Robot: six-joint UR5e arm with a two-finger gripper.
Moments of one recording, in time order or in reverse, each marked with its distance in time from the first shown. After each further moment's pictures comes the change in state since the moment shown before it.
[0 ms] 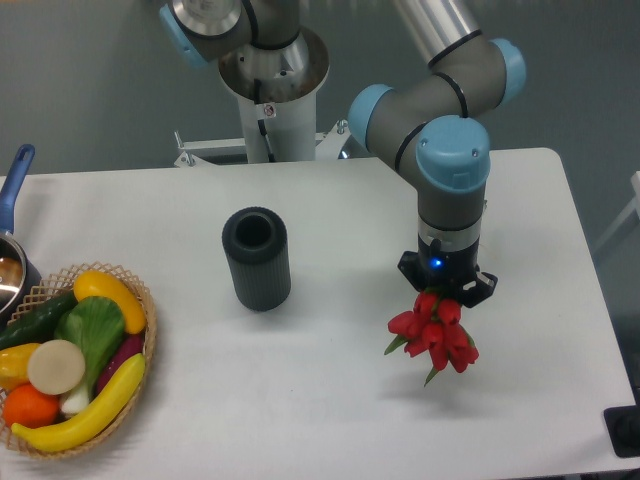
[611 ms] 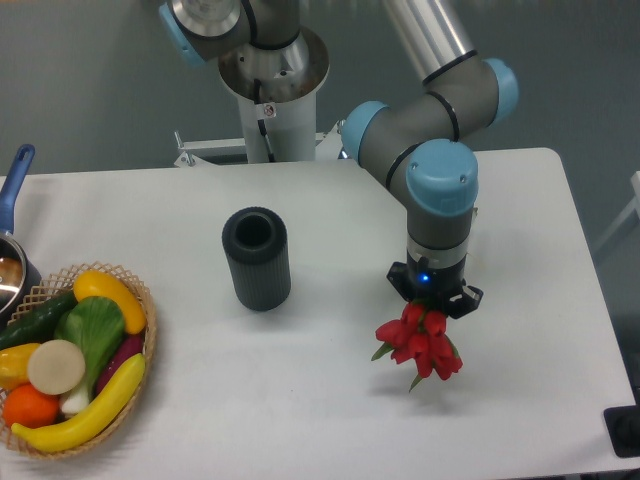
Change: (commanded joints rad) arm -0.046 -0.041 -0.021 -0.006 0.008 -0.003
